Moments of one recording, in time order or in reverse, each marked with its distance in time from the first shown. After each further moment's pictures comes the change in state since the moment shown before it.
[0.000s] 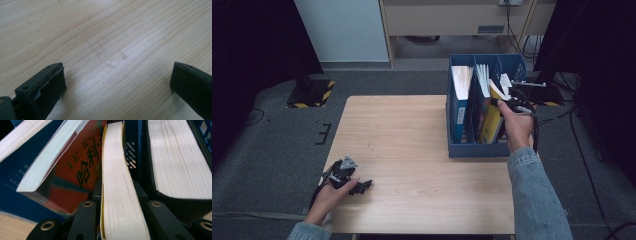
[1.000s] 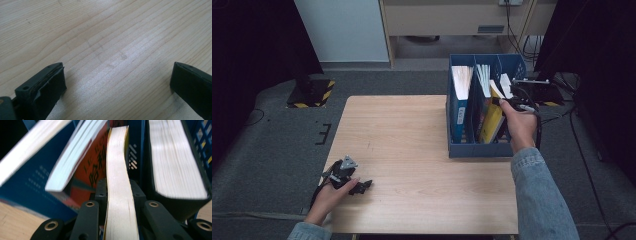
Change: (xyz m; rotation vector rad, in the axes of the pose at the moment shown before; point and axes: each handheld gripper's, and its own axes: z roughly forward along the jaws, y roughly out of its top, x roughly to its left) left arm 0.000 0.000 0.000 -0.001 0.001 -0.002; right arm 0.007 0.009 -0.014 0.008 0.001 -0.023
